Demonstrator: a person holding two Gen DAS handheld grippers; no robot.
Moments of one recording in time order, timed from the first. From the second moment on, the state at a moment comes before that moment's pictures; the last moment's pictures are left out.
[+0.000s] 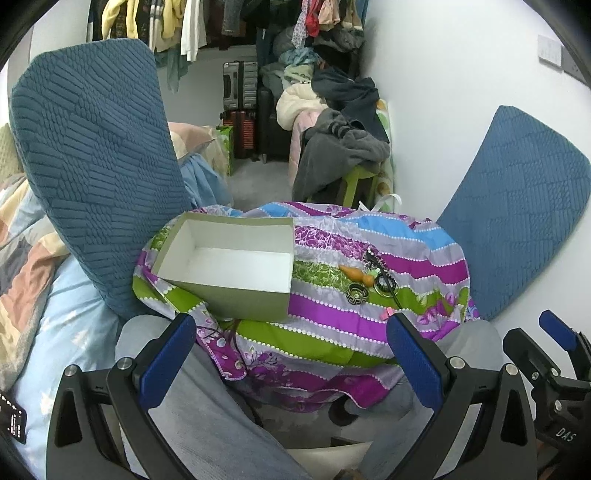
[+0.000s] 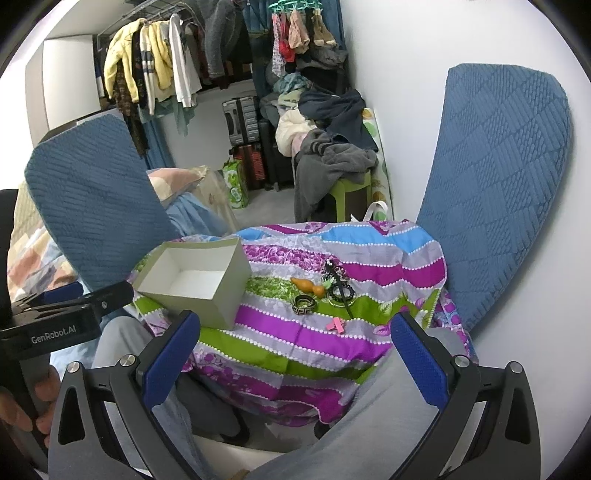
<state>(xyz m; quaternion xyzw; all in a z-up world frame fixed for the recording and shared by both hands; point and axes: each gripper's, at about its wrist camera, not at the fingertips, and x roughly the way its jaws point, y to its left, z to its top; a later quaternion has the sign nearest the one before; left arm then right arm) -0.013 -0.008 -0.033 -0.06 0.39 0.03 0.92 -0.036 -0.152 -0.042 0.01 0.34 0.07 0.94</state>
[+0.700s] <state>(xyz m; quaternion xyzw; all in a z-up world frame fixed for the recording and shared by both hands) -0.005 0.013 -0.043 -0.07 0.39 0.04 0.92 -0.035 -0.156 -0.049 0.01 0.35 0.06 0.93</state>
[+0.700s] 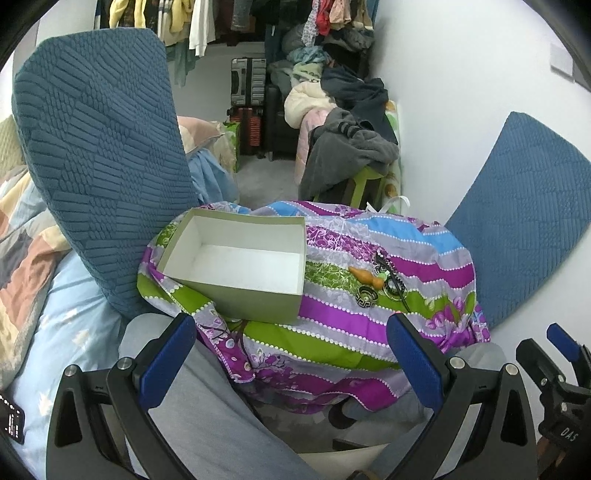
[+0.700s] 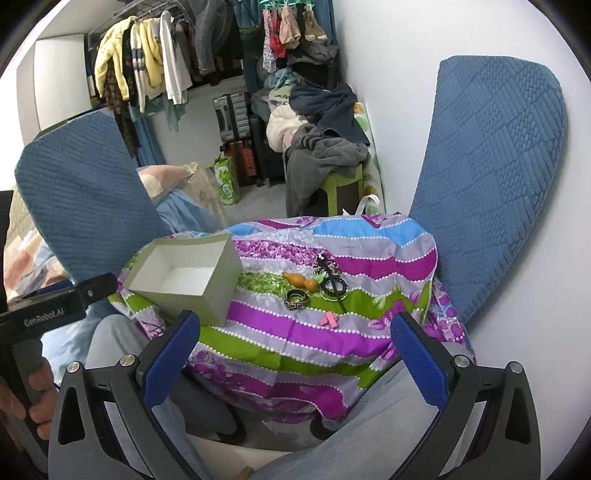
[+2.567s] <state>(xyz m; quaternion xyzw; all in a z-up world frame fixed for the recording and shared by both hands) 0.110 -0.061 -0.123 -0.06 0.45 -0.07 0.89 0.042 -0.199 -0.123 0.04 0.37 0.04 0.93</state>
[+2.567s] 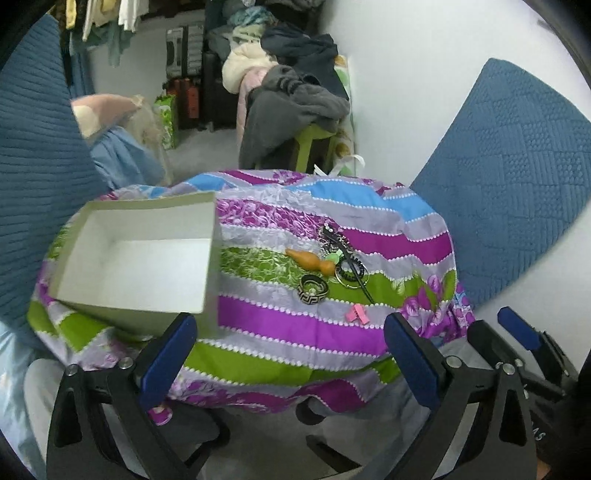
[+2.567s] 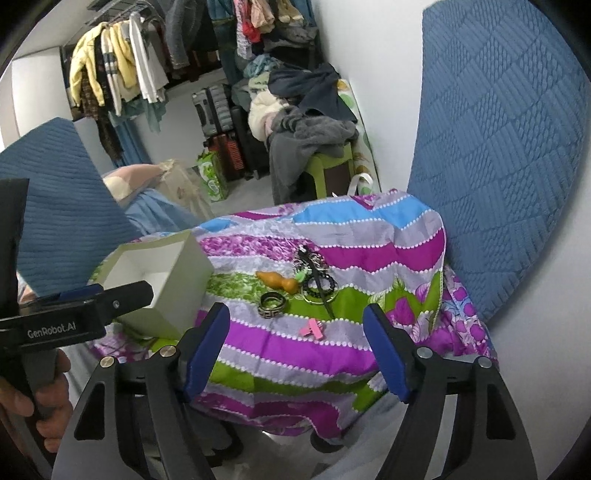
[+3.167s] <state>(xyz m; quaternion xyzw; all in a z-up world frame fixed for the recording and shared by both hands) 0.207 -0.091 -0.237 -0.07 0.54 -0.11 0.83 0.127 -0.209 -0.224 0.05 0.47 0.06 0.88</state>
